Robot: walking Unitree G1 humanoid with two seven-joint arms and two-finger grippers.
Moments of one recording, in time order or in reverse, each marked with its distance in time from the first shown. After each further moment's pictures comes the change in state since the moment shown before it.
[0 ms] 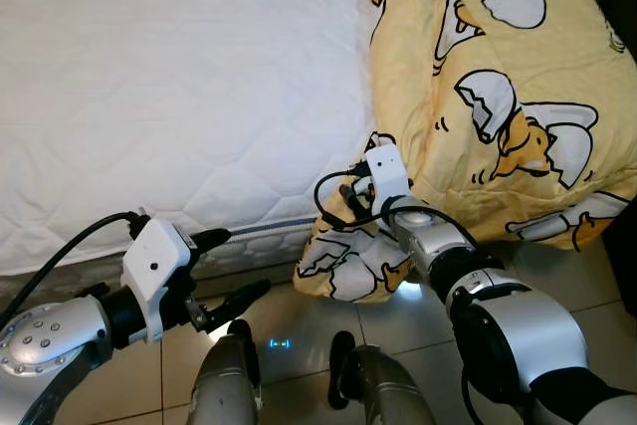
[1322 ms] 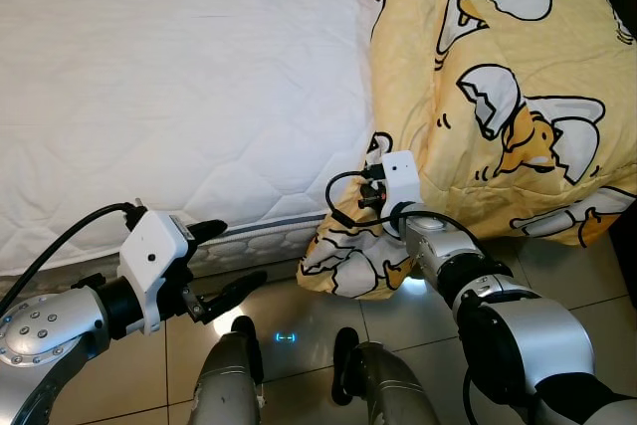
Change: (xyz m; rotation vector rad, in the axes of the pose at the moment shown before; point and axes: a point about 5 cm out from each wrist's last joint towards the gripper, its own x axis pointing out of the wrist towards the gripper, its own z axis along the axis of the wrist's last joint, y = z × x) left arm 0.001 0.007 0.004 0.026 -0.002 0.016; right arm -0.003 -0.011 -0.012 0.128 0.011 -0.001
